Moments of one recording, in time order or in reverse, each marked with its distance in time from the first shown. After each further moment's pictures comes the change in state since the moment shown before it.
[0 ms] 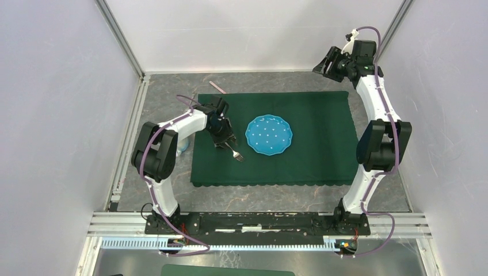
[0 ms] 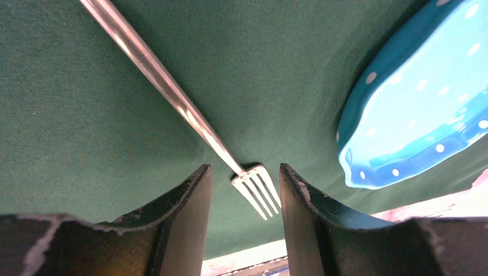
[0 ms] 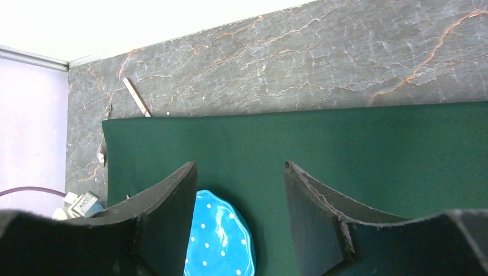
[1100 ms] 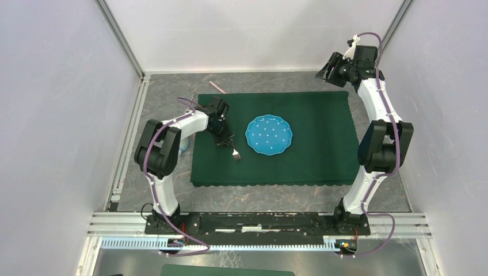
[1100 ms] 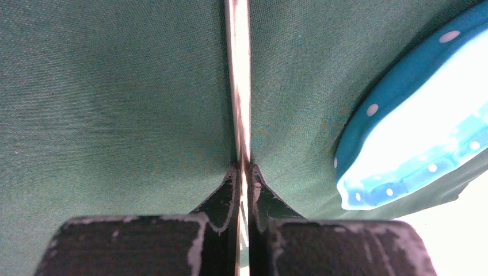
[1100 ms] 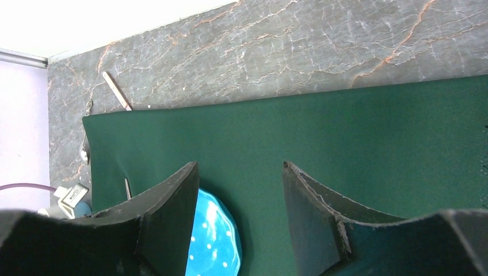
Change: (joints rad) left arm 0.008 0.047 -0.013 0.078 -0.005 -0.035; right arm -0.021 -0.026 -0.073 0.007 0.018 -0.026
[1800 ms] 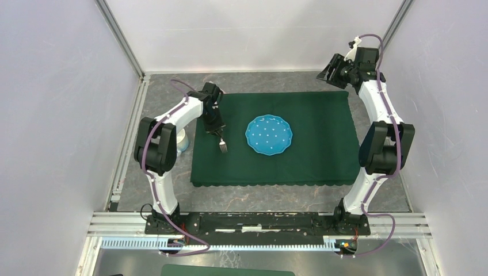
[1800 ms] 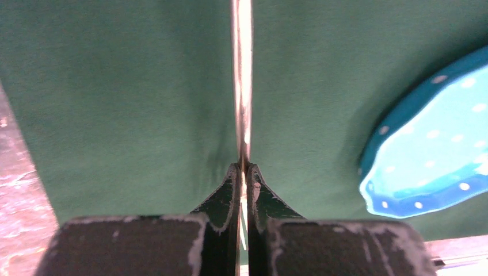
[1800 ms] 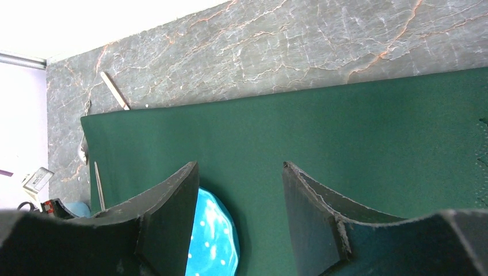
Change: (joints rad) left arm 0.062 0.034 0.237 -0.246 -0.126 0.171; right arm -0.008 -0.022 -0.042 0.018 0.000 0.001
